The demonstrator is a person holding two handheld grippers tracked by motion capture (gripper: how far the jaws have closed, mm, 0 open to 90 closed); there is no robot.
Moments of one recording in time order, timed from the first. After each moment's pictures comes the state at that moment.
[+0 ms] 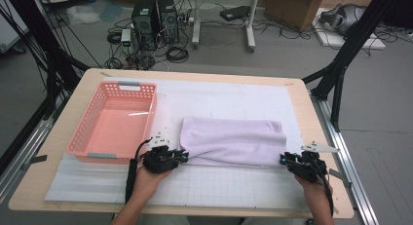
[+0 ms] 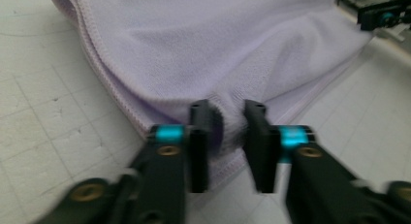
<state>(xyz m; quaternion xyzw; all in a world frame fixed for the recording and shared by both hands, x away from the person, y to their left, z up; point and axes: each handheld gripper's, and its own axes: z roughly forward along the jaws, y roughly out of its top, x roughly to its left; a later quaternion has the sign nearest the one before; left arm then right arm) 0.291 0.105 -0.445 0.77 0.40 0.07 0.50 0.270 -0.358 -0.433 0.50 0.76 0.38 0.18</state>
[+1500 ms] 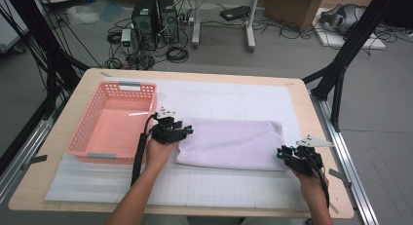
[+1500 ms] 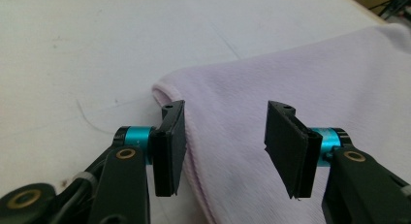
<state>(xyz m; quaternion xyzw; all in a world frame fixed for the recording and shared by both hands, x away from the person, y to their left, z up) 0.379 0.089 -0.435 0.73 0.48 0.14 0.46 0.288 -0.350 -0.428 0.47 0.77 0.38 0.21</state>
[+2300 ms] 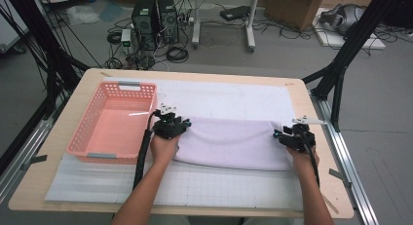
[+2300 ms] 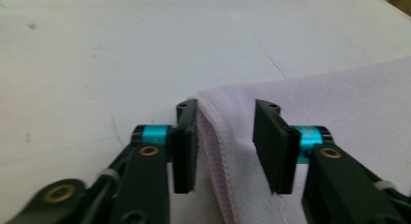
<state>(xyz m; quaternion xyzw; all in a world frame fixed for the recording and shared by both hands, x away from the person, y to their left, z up) 0.389 0.084 -0.444 0.71 0.50 0.18 0.46 0.365 -0.354 -0.437 0.51 0.74 0.37 0.23</state>
